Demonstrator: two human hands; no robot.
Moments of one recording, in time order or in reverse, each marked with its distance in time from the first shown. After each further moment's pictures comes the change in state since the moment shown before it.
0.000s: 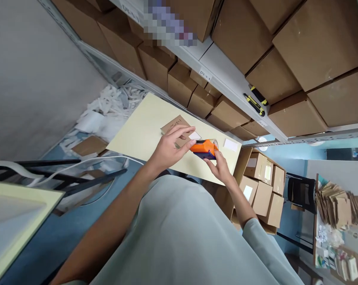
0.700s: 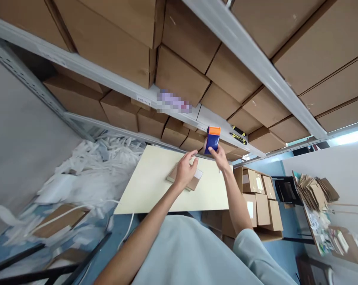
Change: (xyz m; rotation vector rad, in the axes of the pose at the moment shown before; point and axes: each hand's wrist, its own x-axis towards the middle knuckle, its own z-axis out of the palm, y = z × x) left_hand 0.092 -0.056 -0.030 -0.204 0.070 0.042; right_hand 0.210 -0.068 -0.006 0.363 0.387 0.220
